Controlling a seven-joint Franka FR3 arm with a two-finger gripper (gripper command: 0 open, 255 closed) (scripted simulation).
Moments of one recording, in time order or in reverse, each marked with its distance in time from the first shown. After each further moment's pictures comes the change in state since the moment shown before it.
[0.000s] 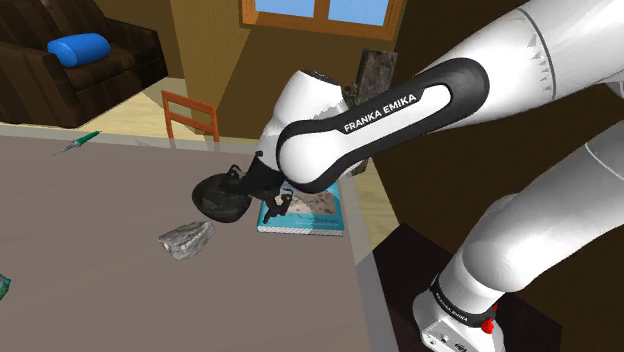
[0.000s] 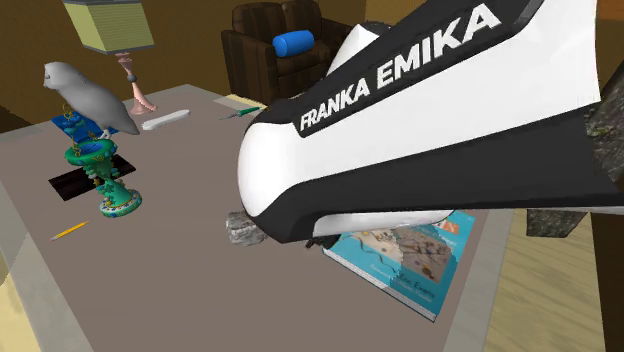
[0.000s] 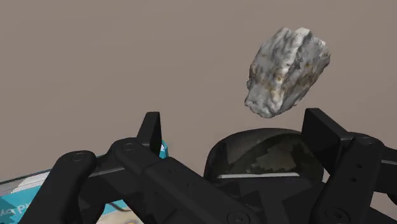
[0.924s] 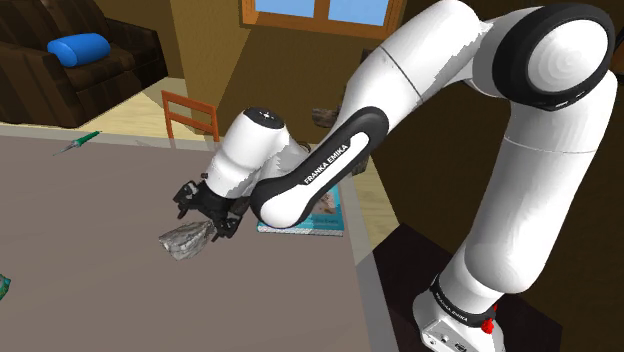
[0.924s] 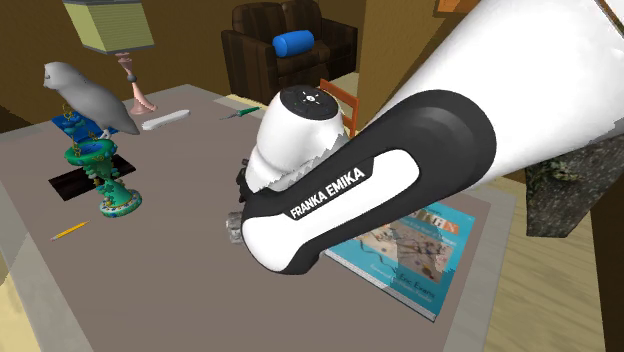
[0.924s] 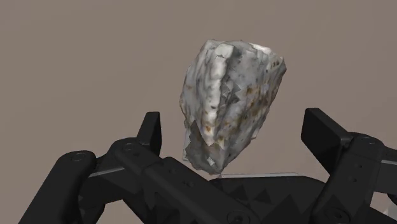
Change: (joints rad) arm 0.045 0.486 -0.029 0.227 -0.722 0.314 0.795
